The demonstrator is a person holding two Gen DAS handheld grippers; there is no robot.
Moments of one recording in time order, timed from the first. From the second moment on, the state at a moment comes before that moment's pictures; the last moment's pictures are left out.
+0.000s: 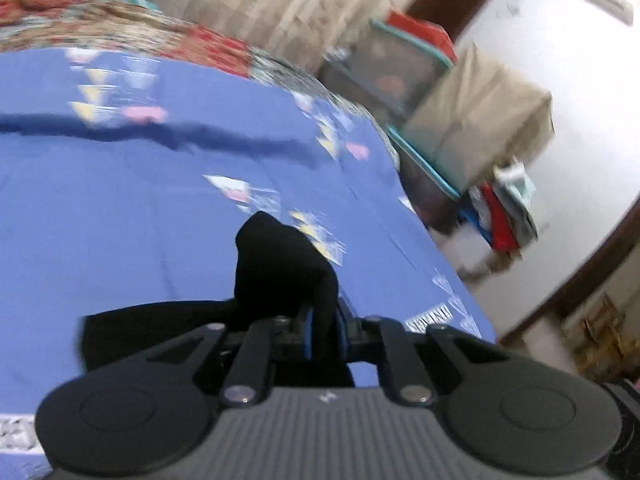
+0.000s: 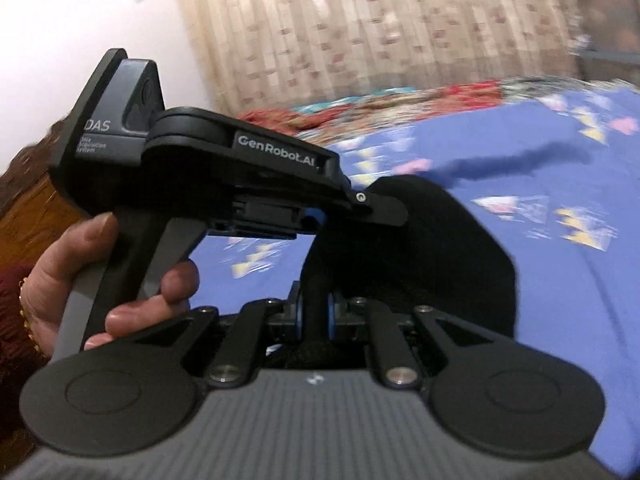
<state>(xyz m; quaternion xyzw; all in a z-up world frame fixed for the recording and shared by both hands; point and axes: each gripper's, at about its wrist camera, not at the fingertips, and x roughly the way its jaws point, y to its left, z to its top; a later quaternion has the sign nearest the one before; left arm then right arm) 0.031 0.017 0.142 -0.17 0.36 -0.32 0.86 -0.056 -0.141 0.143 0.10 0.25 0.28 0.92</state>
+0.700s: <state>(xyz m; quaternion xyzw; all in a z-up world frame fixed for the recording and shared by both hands) -0.007 0.110 0.041 -0.28 0.42 -0.15 0.85 -0.064 -0.241 0.101 0.19 0.32 0.19 0.91</state>
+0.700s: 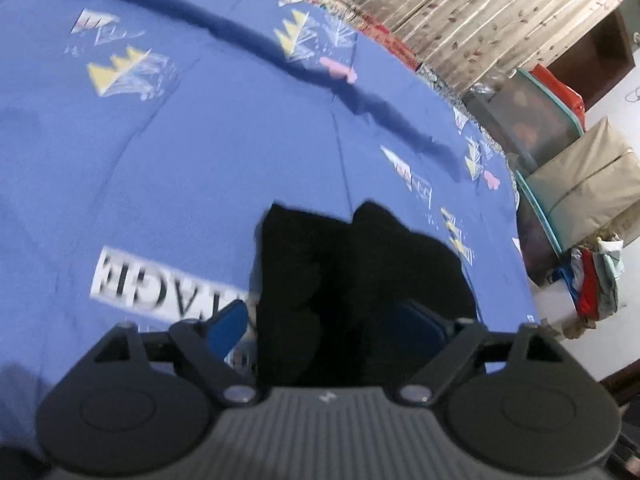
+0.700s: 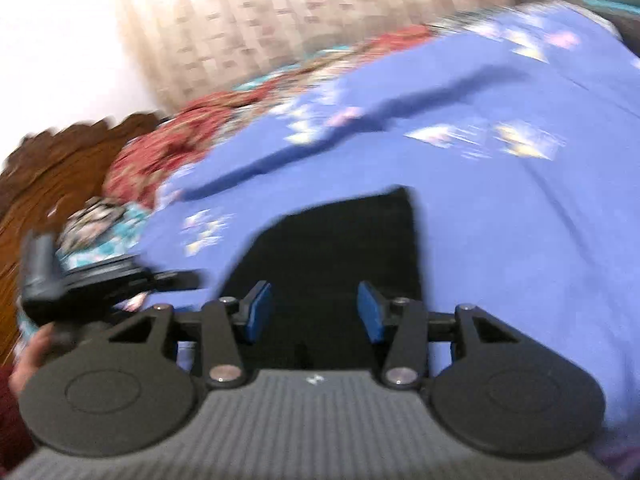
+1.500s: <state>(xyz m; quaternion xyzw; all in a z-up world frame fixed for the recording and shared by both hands) -0.005 0.065 0.076 -0.15 0.41 -0.11 0.89 -0.065 -0.230 0.070 0.16 0.35 0.16 0.91</state>
